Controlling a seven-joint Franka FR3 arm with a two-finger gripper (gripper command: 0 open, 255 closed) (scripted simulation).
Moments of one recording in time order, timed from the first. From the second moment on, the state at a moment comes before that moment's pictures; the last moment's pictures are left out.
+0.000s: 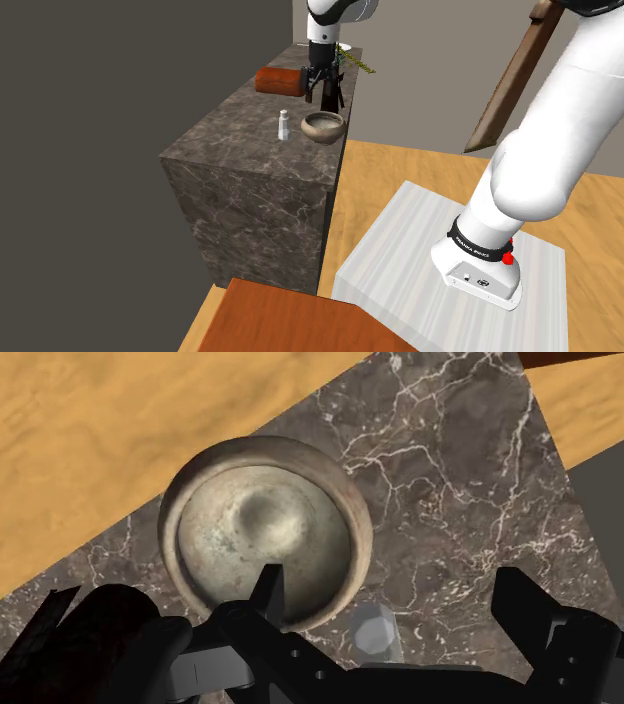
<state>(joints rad) 0.05 0.00 -0.16 -1.98 0.04 1.97 -0.03</state>
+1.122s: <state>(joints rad) 0.03 0.48 -0.13 -1.54 0.15 2.03 -0.12</state>
